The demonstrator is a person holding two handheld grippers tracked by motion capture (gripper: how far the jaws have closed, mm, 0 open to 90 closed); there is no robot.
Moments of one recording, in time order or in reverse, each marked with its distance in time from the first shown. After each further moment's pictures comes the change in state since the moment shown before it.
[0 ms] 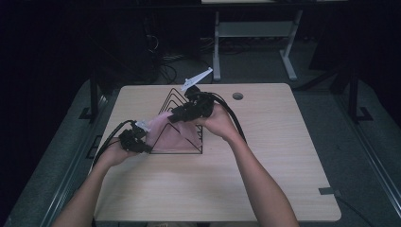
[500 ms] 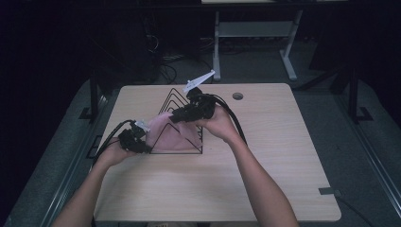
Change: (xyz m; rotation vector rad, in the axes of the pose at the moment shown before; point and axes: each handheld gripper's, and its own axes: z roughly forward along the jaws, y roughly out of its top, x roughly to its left) left arm 0.003 -0.002 -0.001 0.006 0.009 -0.007; right arm -0.002 -0.007 0.000 -0.021 -0.011 -0.006
